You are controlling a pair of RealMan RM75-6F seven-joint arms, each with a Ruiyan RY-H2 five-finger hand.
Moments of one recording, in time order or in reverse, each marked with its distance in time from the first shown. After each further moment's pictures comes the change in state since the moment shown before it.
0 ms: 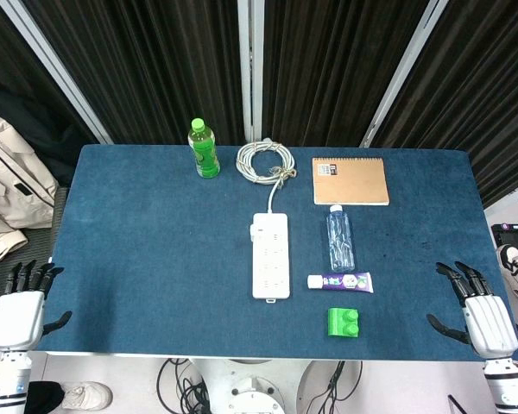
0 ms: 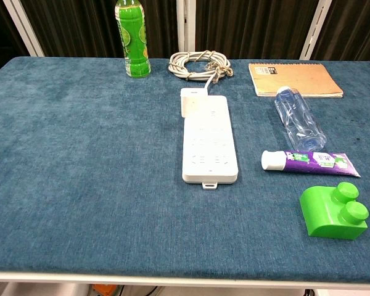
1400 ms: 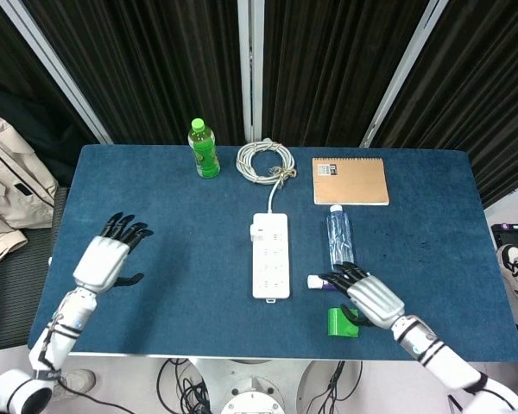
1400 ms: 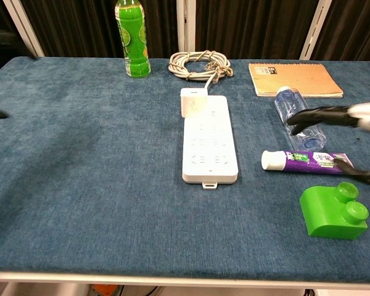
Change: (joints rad) left arm -0.387 -0.019 -0.131 0.013 0.067 -0.402 -0.119; right arm 0.431 -0.060 0.017 -0.114 -0.055 -0.611 -0.039
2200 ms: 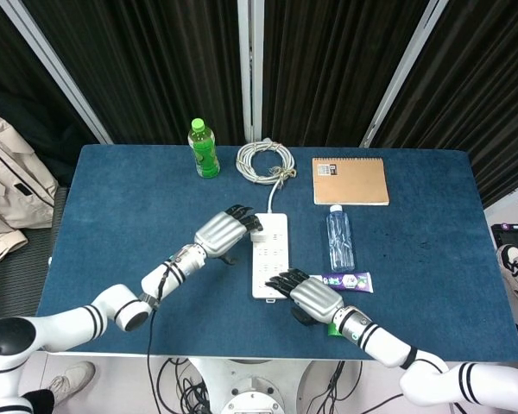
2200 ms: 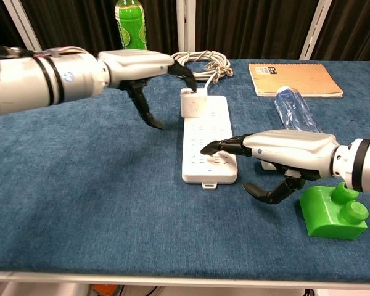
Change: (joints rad) left arm -0.540 -0.392 -0.066 0.461 -0.044 -0.444 -0.193; right arm 0.192 -0.238 0.035 0.052 0.251 -0.193 -0.213
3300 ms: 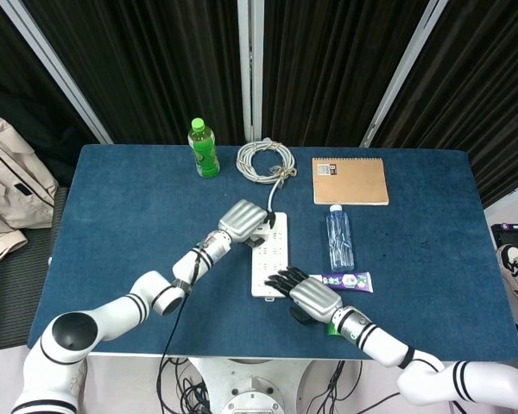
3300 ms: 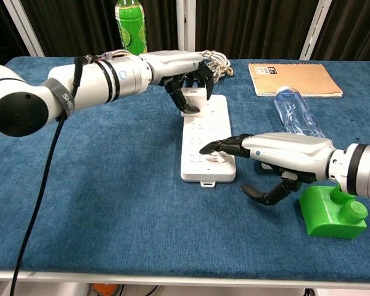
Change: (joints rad) left arm -0.169 -0.234 0.000 0.386 -0.044 0.009 -0.200; right arm 0.025 -0.028 -0.039 0.039 0.017 0.035 0.045
